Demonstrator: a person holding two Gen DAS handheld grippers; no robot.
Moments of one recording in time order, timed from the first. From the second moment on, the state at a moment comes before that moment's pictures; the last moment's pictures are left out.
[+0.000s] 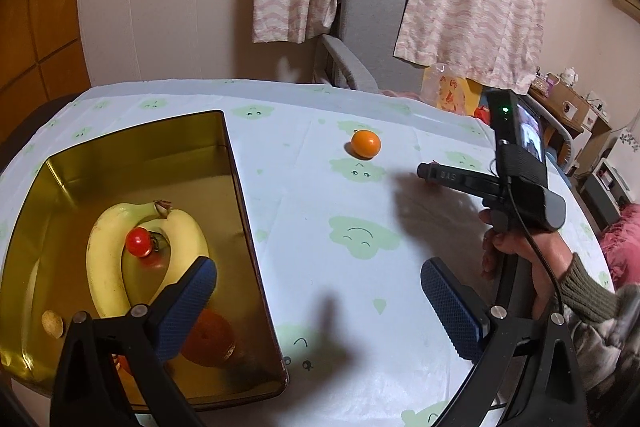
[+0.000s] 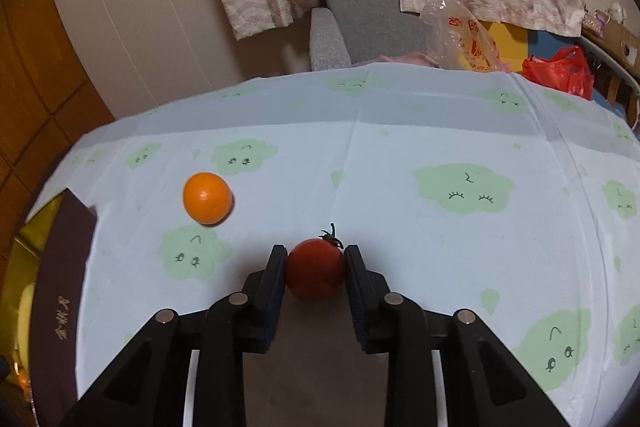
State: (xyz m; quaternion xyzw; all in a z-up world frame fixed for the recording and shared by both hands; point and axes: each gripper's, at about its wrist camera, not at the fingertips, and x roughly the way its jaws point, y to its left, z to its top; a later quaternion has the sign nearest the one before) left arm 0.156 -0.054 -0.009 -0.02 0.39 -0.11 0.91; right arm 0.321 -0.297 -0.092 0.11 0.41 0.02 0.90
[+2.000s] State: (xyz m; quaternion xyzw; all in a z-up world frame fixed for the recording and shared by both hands) left arm 0.356 -0.161 -0.079 -0.01 0.42 -0.09 0.90; right arm 0.263 -0.338 -0.097 0.16 0.38 -0.04 0.91
